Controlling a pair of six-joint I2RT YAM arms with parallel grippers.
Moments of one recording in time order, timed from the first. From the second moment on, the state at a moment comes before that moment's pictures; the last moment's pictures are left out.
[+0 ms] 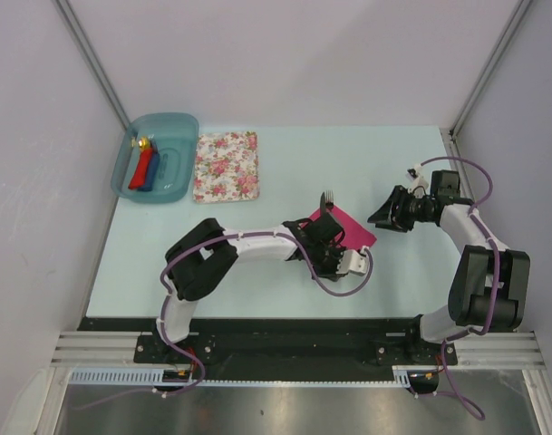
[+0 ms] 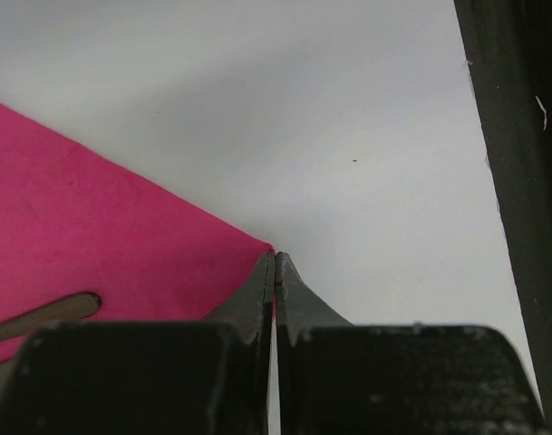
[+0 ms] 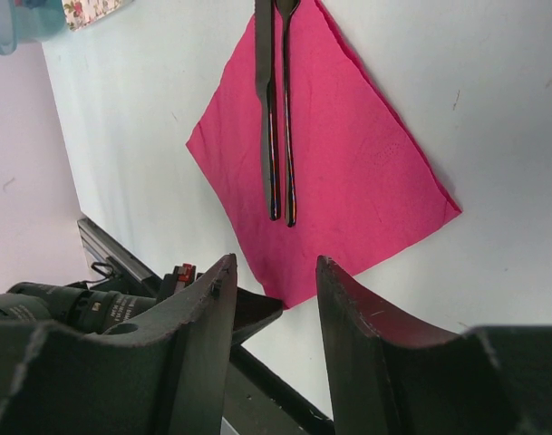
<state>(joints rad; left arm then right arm) -1.02 2.02 1.34 -0.33 0.53 0.70 -0.15 1.49 0.95 -0.47 -0.78 0.26</state>
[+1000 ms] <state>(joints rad) -0.82 2.09 1.58 -0.32 0.53 0.60 -0.12 1.48 0.93 -0.45 -0.80 0.28</state>
